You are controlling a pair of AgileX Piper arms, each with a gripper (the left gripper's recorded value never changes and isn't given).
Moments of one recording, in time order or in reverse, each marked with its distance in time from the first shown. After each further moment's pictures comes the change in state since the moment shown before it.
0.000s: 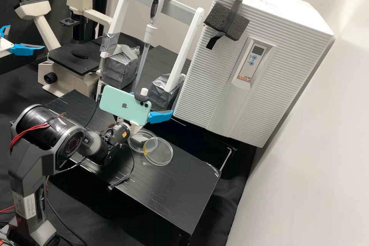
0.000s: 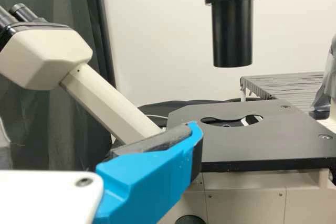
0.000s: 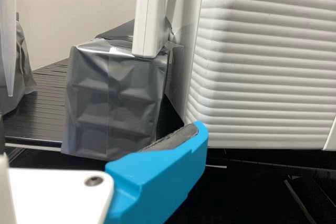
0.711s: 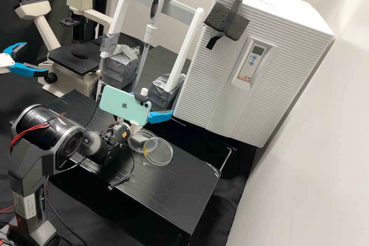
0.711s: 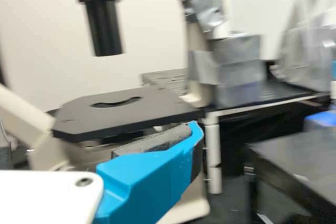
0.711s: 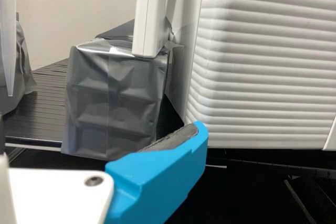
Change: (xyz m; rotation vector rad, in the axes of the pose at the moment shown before) left arm -0.049 -0.023 0.022 -0.025 -0.389 -0.080; right arm 0.000 0.000 0.000 0.000 0.000 0.000
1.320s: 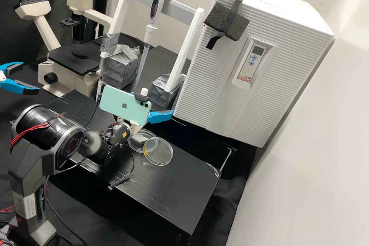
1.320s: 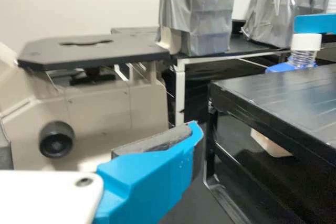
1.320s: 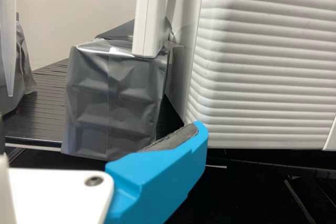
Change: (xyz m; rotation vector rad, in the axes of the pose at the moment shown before) left arm -0.025 -0.030 -0.010 -0.089 -0.044 -0.160; right arm 0.000 0.000 0.000 0.000 0.000 0.000
